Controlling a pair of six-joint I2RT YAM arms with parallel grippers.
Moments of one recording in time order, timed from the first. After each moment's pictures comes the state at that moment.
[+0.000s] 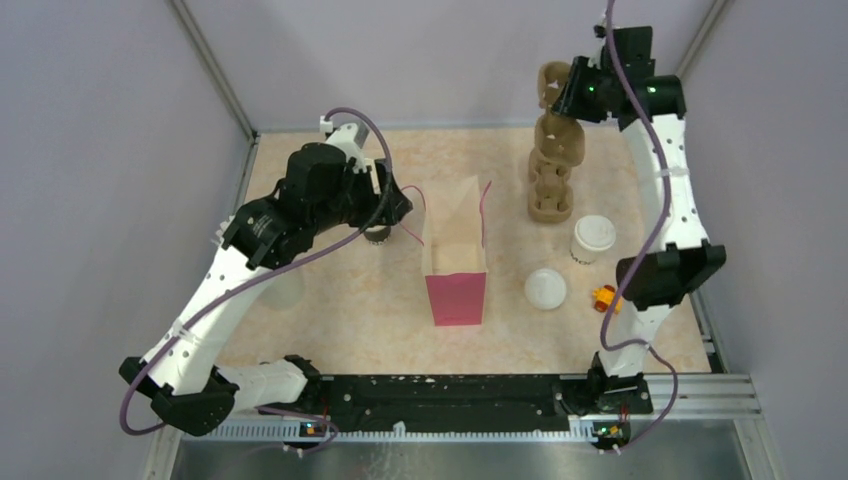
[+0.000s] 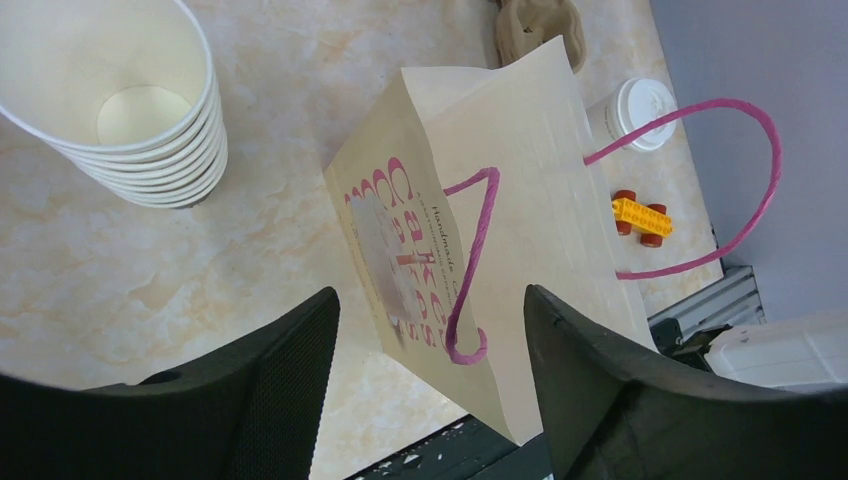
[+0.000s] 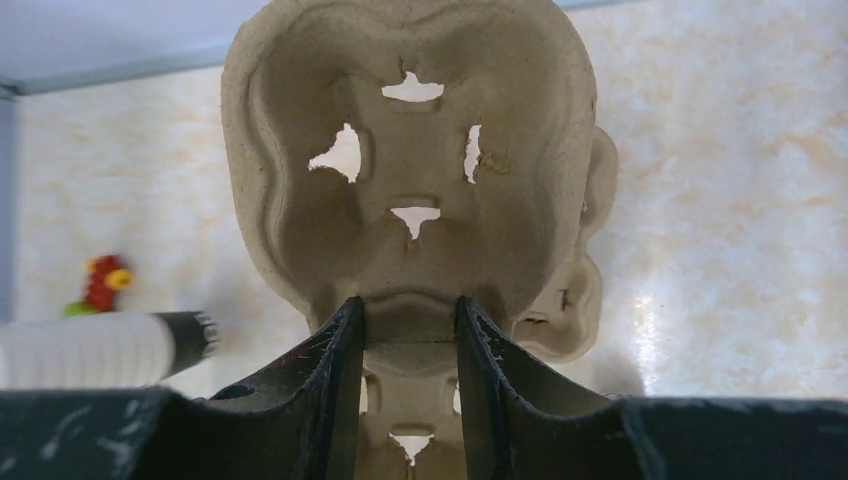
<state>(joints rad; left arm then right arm) -0.64 1.18 1.56 -0.89 -0.03 -0.54 0.13 1.92 2.28 -1.05 -0.05 0.27</state>
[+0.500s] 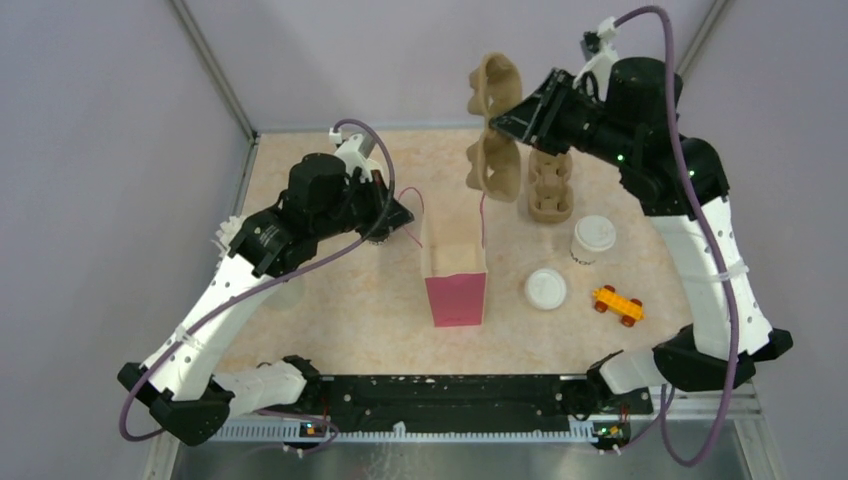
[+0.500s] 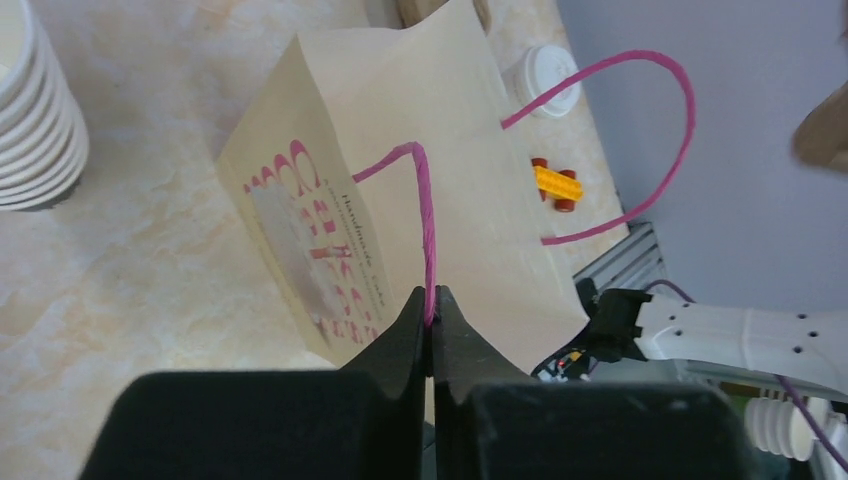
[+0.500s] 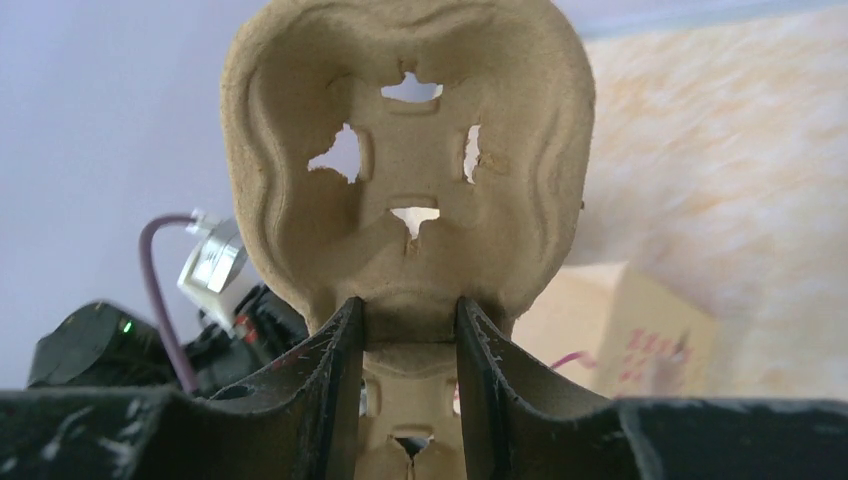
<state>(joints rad) -0.63 1.14 1.43 -0.76 0.14 -0.60 0.48 1.43 2.13 -0.92 -0.17 0.66</state>
